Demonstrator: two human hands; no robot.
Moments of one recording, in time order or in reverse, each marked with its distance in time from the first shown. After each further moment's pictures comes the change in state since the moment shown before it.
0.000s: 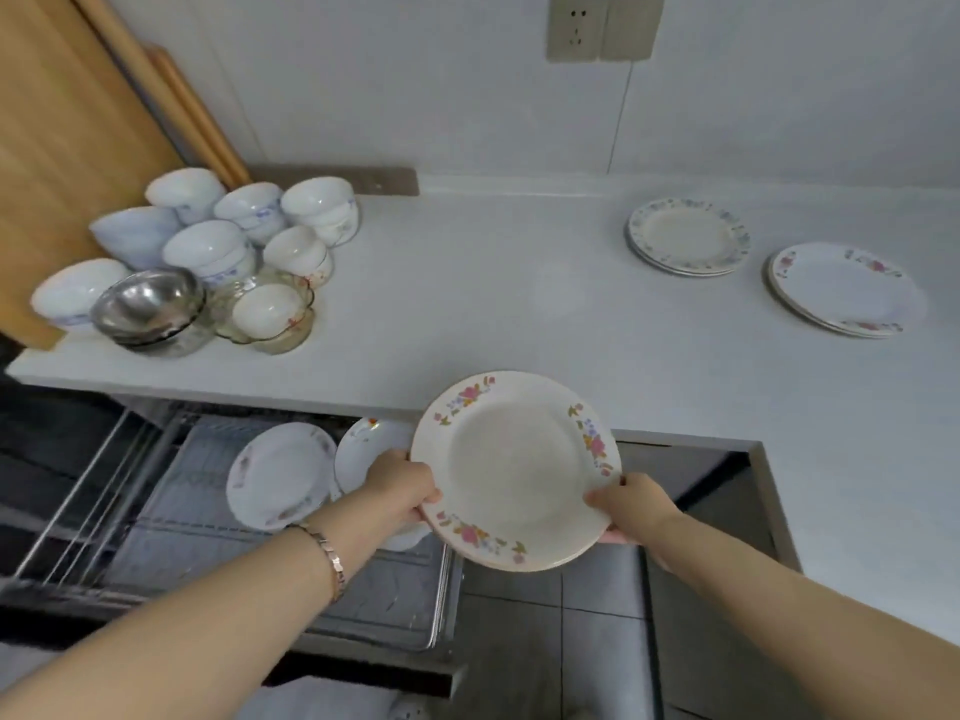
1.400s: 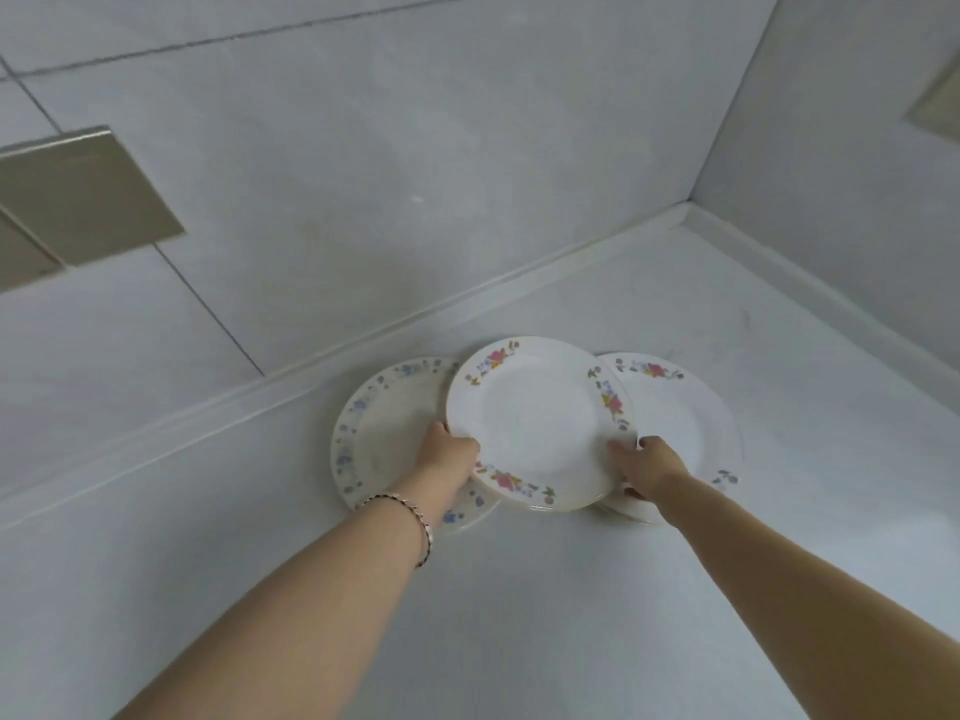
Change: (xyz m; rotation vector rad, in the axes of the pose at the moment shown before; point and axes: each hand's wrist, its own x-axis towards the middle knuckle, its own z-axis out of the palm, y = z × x) left_hand 0.255 0.403 0.449 0.462 -0.348 0.332; right_hand 0.334 -0.164 -0.368 0.294 0.594 0.171
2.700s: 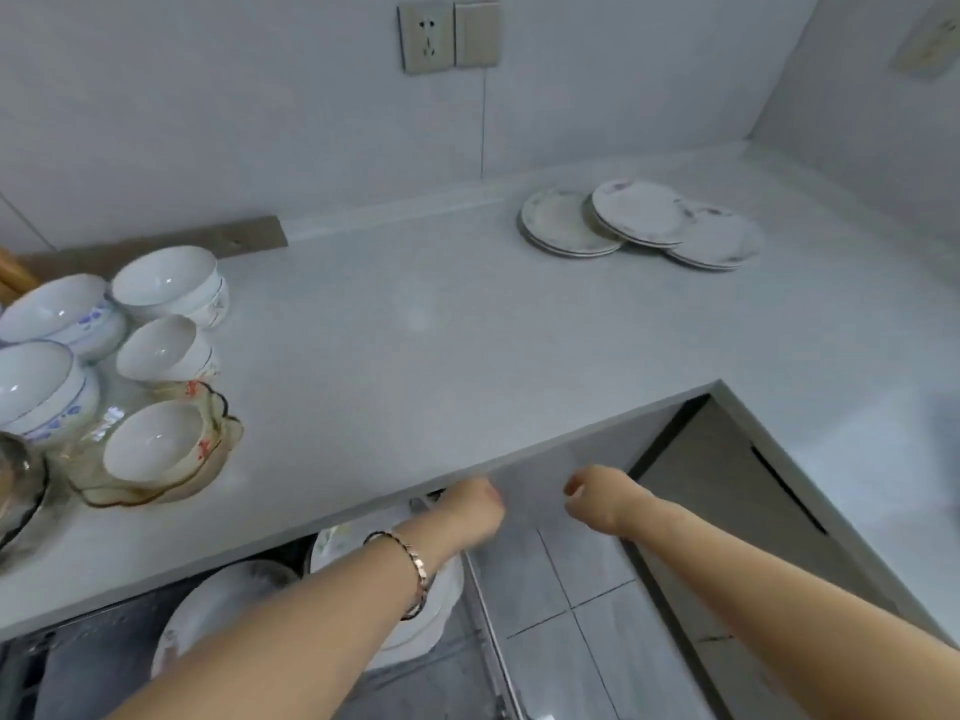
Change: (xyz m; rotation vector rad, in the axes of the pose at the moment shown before) left_hand -0.410 -0.433 -0.170 0.341 -0.231 -0.008; right_hand -0.454 0.307 0.189 -0.807 -0.326 -0.379
